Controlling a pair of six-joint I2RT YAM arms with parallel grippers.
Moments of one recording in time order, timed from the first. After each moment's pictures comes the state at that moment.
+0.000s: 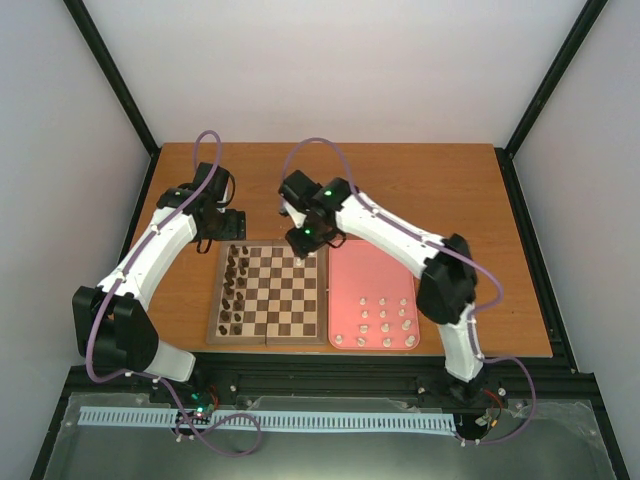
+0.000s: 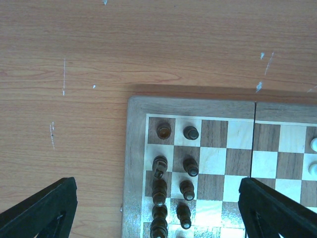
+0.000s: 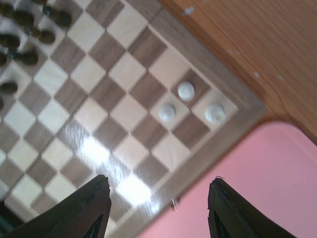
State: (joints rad) left arm -0.22 1.45 1.27 -0.99 -0.15 -0.29; right arm 0.86 2.10 1.99 -1.14 -0.07 0.14
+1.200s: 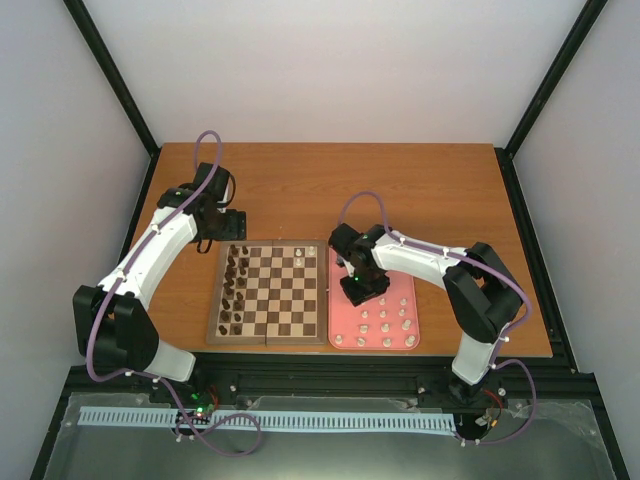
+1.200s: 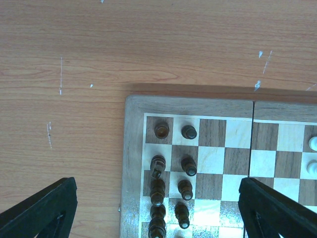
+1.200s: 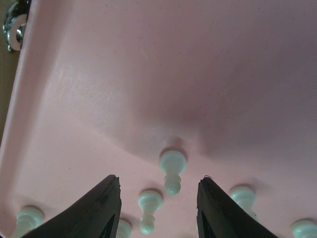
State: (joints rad) left arm -0.22 1.45 1.27 -0.99 -0.14 -0.29; right arm 0.77 1.77 1.17 -0.96 -0.06 0.27
